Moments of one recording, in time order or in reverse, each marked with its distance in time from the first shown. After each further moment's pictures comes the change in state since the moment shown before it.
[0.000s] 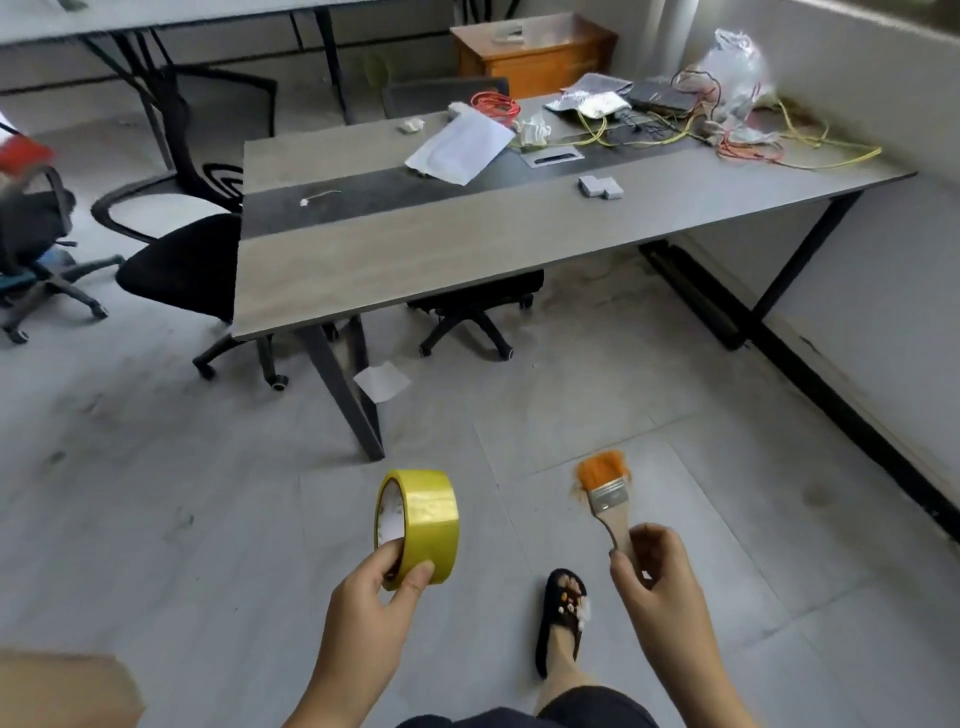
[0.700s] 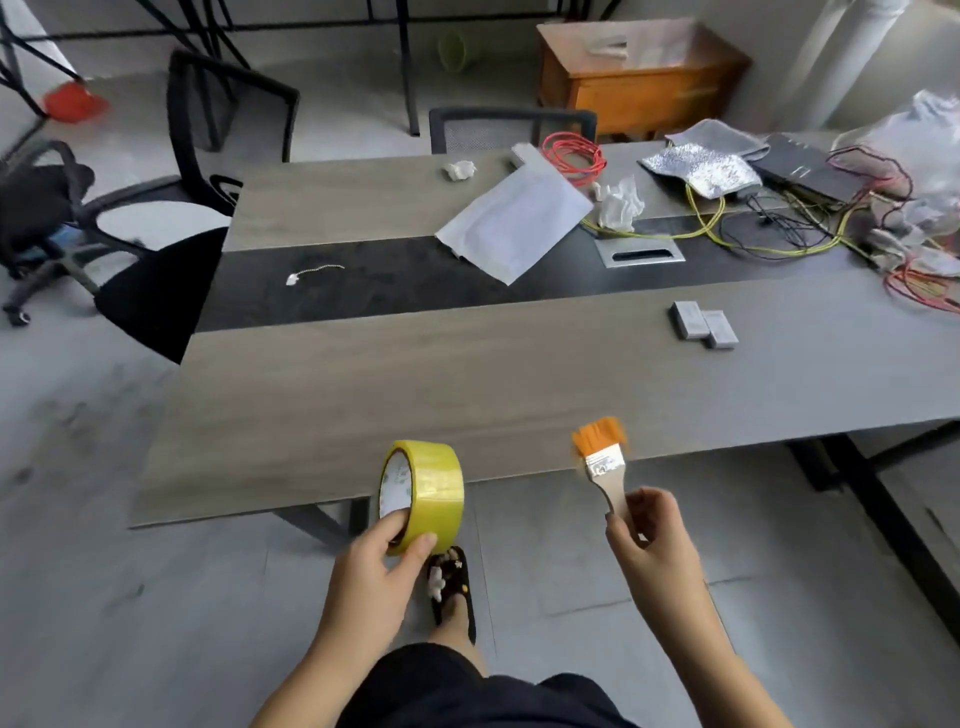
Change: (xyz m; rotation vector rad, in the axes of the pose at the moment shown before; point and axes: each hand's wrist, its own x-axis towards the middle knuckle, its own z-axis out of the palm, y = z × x) left_hand 0.408 0.079 0.047 0.021 0.106 -0.051; right_hand 0.436 -0.128 0.106 -0.136 -0.177 -0.091
